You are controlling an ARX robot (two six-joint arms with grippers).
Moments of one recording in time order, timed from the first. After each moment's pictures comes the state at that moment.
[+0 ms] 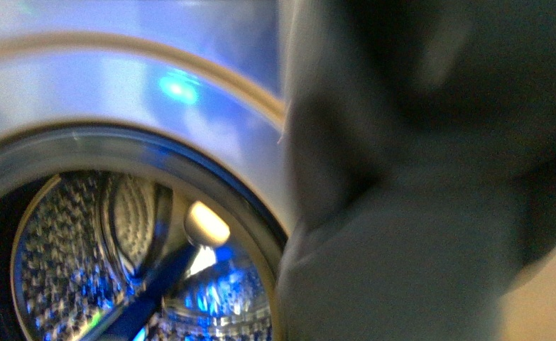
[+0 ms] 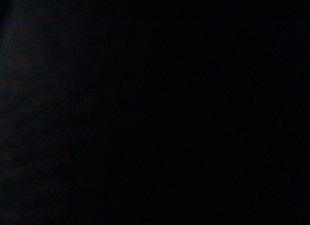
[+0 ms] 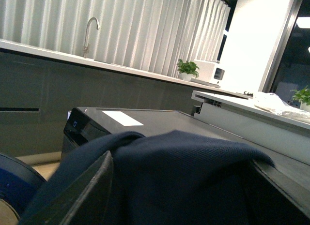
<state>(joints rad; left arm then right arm) -0.74 1.20 0.93 0.80 -0.08 -0.06 0.56 1.14 1.65 -0.15 -0.26 -0.19</state>
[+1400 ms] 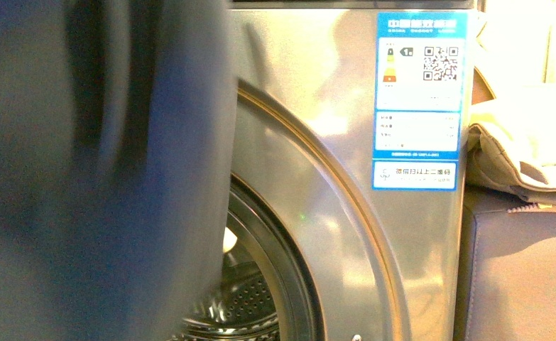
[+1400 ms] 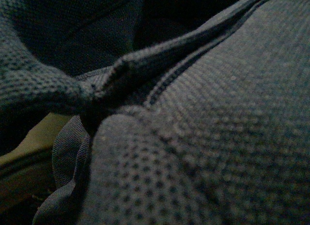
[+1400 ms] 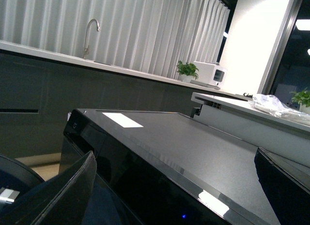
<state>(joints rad) 0.00 0.79 0.41 0.83 0.36 -0.33 0.56 1.14 1.65 -0.15 -0.26 -0.19</state>
